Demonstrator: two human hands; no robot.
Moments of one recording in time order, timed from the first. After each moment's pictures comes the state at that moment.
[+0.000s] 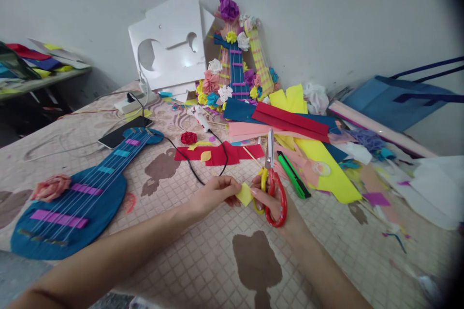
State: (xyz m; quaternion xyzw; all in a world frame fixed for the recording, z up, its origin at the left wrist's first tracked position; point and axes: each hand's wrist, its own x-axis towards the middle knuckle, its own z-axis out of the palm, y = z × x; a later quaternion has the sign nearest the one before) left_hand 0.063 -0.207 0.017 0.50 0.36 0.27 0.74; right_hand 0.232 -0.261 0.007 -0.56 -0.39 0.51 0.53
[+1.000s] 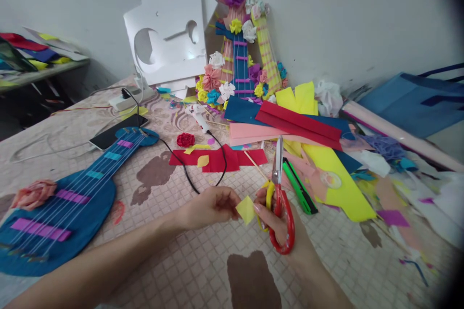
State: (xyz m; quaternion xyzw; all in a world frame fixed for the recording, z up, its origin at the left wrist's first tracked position) left_hand 0.057 -0.192 0.019 0.56 0.29 0.19 0.75; right_hand 0.243 -0.262 0.012 -0.59 -0.42 0.48 0.50
